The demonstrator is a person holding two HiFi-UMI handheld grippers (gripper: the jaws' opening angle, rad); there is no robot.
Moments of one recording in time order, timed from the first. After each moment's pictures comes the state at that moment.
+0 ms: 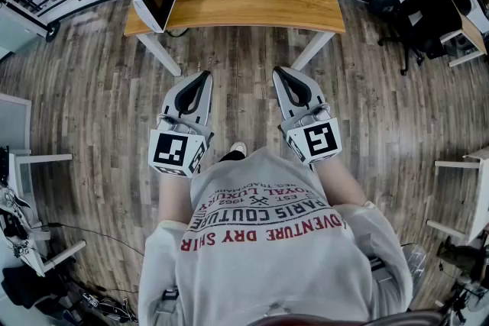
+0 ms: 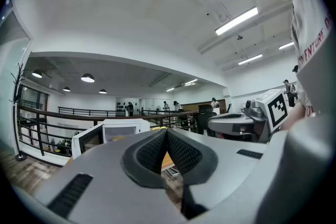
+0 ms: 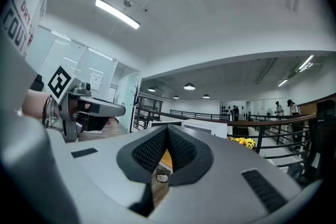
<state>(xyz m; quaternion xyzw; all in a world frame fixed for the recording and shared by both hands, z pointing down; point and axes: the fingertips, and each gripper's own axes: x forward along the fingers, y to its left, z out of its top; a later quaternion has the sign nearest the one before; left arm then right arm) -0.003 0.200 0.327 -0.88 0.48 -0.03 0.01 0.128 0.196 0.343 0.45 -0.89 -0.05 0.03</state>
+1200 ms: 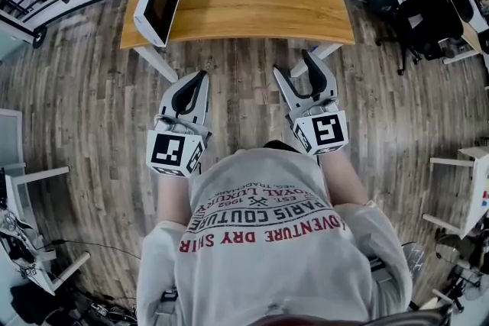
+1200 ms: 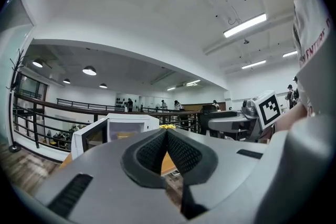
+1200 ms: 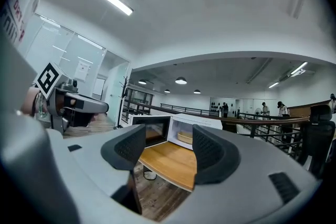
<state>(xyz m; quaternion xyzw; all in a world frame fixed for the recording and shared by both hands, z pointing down) -0.064 0.108 0.351 -0.88 0.47 -0.02 -0.02 0.103 0.088 0.357 0.51 -0.86 -0.04 0.06</state>
